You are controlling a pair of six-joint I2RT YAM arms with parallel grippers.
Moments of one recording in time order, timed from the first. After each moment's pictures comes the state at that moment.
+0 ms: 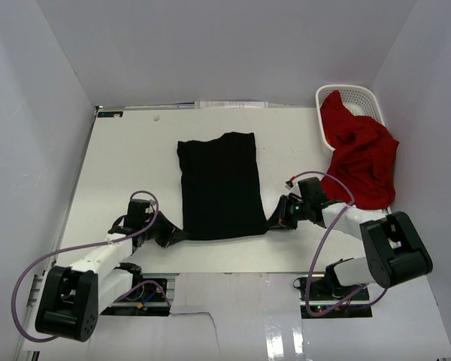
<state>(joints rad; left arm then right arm) -0.19 1.03 0.24 -0.16 0.52 -1.06 0.35 1.38 0.47 -0.06 -0.64 0.65</state>
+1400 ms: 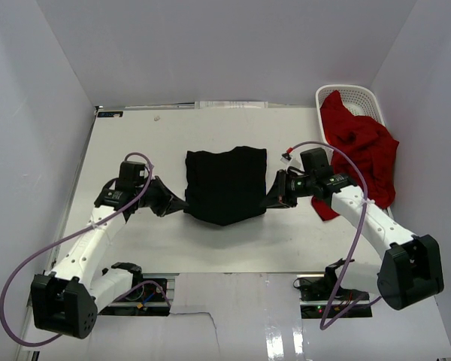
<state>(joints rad) -0.21 1.00 0.73 -0.64 0.52 -0.98 0.40 1.20 0.83 -0.50 -0.73 0.61</state>
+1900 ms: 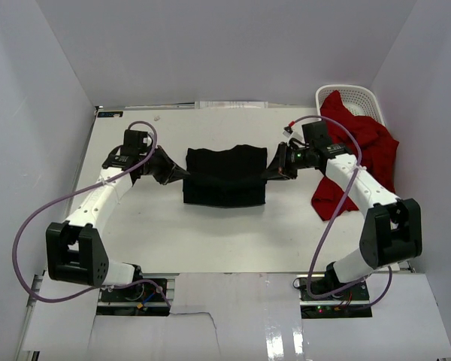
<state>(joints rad) -0.16 1.35 1.06 -0.57 0.50 -0.92 0.29 1.47 1.13 -0.56 -0.74 0.51</state>
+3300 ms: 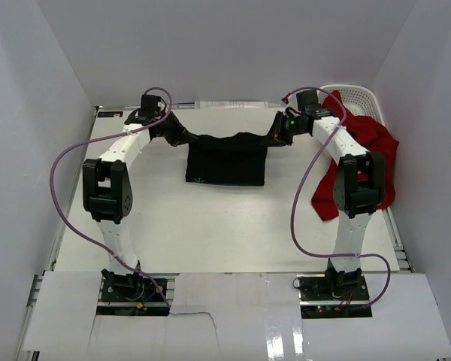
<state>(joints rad) -0.14 1.98 1.63 -0.48 0.50 -0.86 0.21 2.02 1.71 -0.62 -0.69 0.42</state>
